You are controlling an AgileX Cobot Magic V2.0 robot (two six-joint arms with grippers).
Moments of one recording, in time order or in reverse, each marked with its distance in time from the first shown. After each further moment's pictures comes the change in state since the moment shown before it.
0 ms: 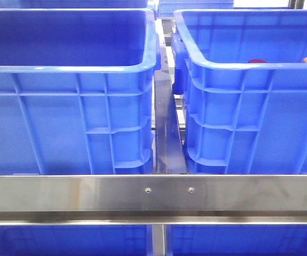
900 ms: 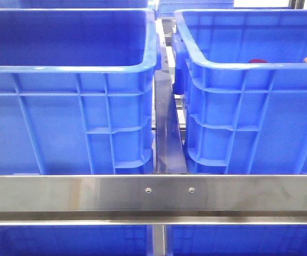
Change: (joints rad) left arm 0.057 -0.463 0.757 0.039 -0.700 0.000; right arm 0.000 0.000 0.000 0.000 0.005 0.000
